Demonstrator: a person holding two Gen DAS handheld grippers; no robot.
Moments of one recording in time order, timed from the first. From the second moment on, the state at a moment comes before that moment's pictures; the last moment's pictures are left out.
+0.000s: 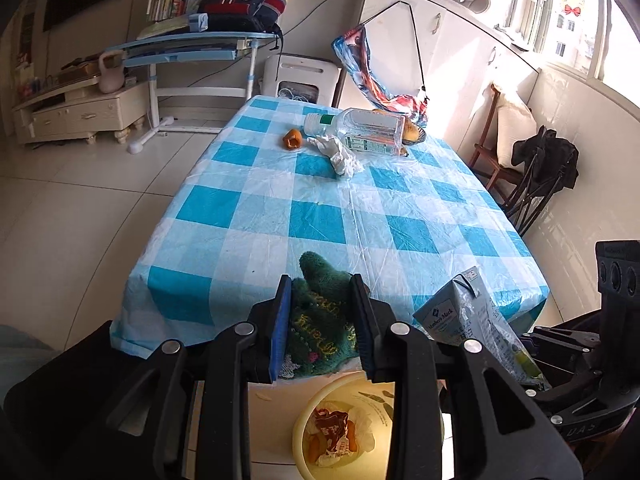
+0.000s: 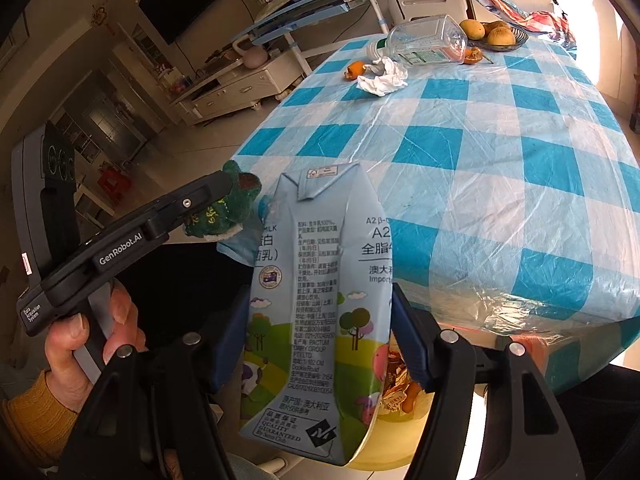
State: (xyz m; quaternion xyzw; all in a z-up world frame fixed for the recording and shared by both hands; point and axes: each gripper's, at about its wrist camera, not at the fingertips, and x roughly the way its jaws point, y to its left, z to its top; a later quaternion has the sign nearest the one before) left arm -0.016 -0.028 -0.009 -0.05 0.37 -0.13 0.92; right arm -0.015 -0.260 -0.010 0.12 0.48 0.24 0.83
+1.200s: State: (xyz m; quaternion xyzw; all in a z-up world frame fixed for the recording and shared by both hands) left arm -0.081 -0.062 -0.033 0.05 0.36 -0.11 0.92; right arm -0.027 -0.310 -0.004 0.17 0.41 0.09 0.89
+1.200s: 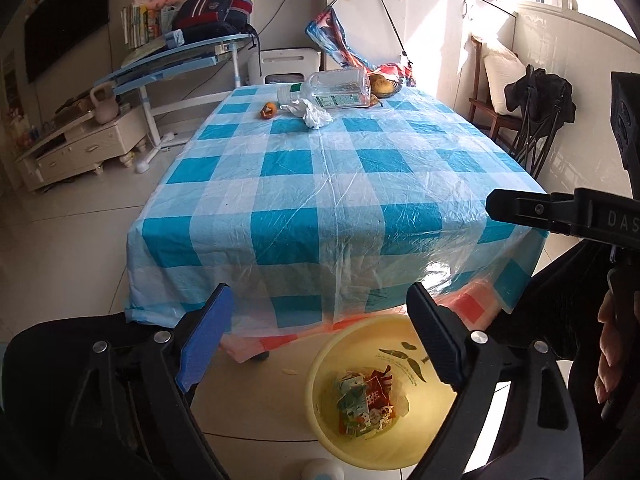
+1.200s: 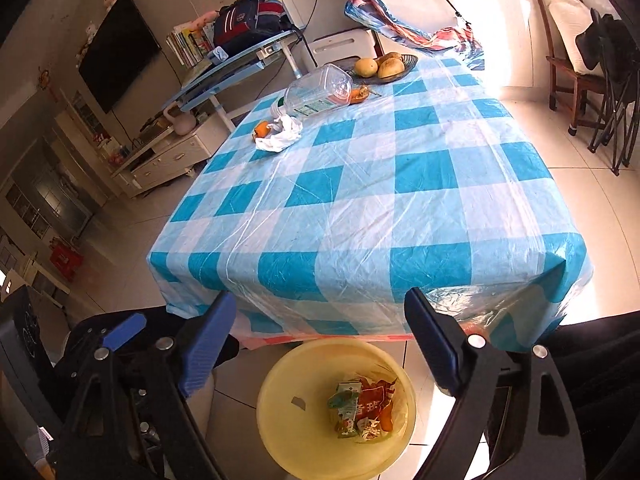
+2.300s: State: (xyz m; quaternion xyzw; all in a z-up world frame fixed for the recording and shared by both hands) left arm -0.062 0.004 -0.021 -0.04 0.32 0.03 0.94; right arm -0.028 -0.257 -0.013 0.03 0.40 0.11 0.91
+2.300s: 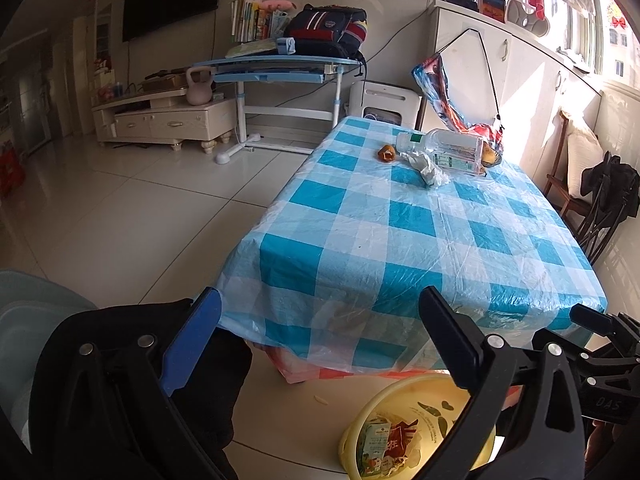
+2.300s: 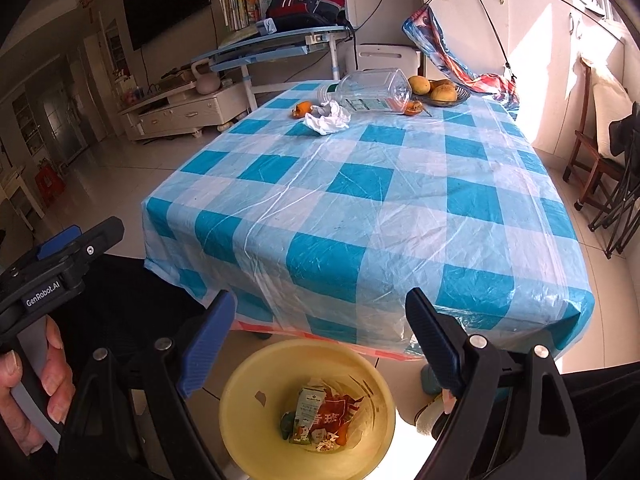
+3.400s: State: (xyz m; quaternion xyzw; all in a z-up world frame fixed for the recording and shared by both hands) left arm -0.061 0.006 -0.022 -0.04 0.33 0.03 0.94; right arm -0.028 -0.254 -0.011 0.02 0.40 0.12 0.91
